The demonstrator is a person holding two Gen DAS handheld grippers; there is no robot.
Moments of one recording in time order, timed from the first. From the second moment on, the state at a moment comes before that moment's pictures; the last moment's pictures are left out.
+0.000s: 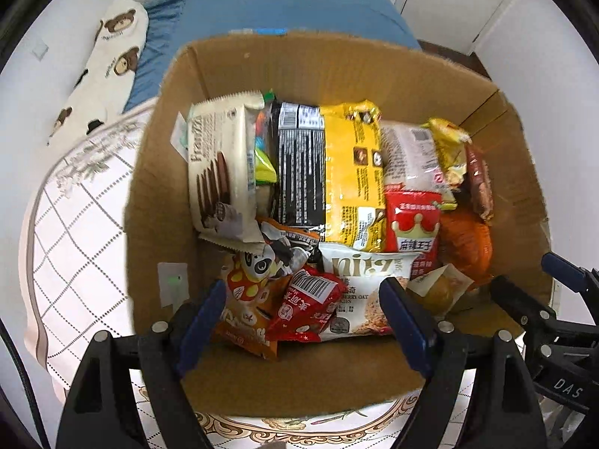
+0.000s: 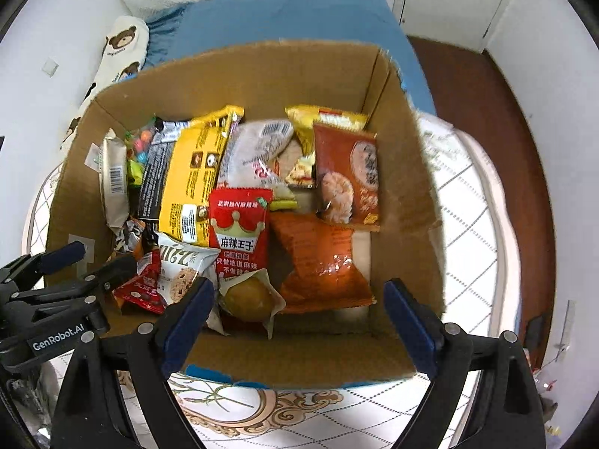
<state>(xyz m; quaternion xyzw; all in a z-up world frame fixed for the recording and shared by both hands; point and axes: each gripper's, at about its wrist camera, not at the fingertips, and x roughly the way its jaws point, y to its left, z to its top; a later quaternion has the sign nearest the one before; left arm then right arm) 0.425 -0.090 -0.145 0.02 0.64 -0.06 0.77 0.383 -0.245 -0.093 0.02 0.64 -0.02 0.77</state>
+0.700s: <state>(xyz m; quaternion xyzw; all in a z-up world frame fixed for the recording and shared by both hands) 0.300 -0.072 -0.023 0.01 0.50 -0.05 0.87 0.266 -0.229 0.032 0.02 0.51 -0.01 0.86</state>
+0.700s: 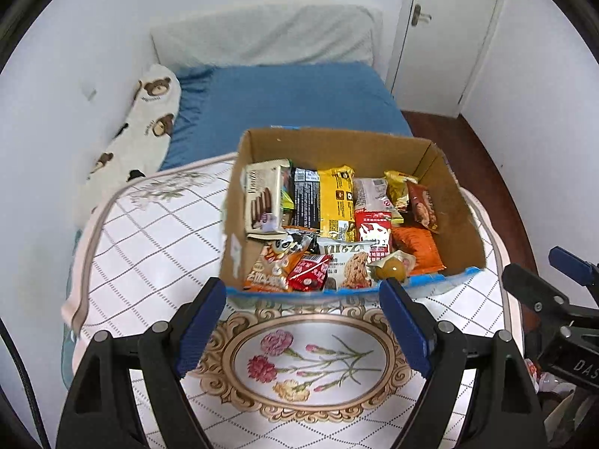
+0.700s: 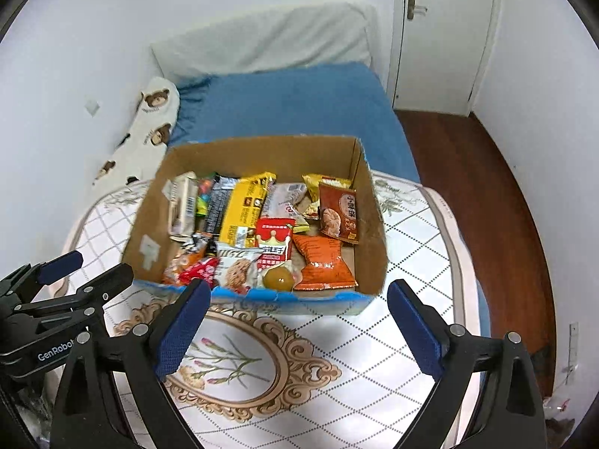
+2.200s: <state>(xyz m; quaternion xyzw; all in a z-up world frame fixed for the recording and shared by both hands) 0.190 -0.056 0.036 0.01 0.41 -0.02 0.91 0.130 -0.208 0.120 0.00 0.40 -0.02 0.91</state>
